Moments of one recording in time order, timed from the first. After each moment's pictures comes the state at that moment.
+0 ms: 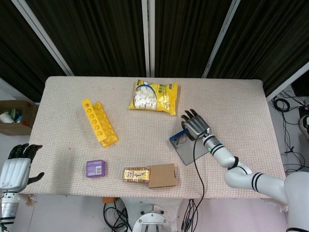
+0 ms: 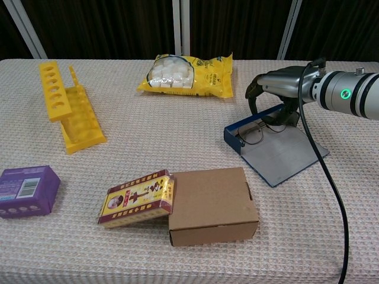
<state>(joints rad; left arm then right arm) -0.03 -1.13 0.00 -1.71 1.46 1.49 0.27 0.87 -1.56 0.13 -1.24 -1.12 0.70 -0.33</state>
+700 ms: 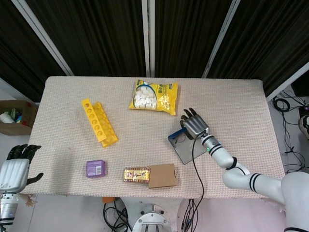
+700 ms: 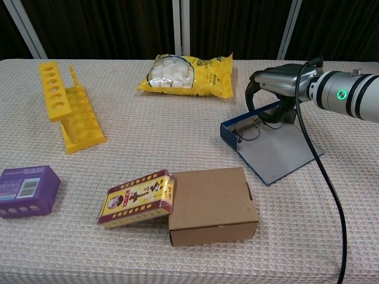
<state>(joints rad) -0.02 -1.13 0.00 -1.69 1.47 1.50 0.25 0.86 -1.58 0.13 -1.23 -1.14 0.76 -0.32</state>
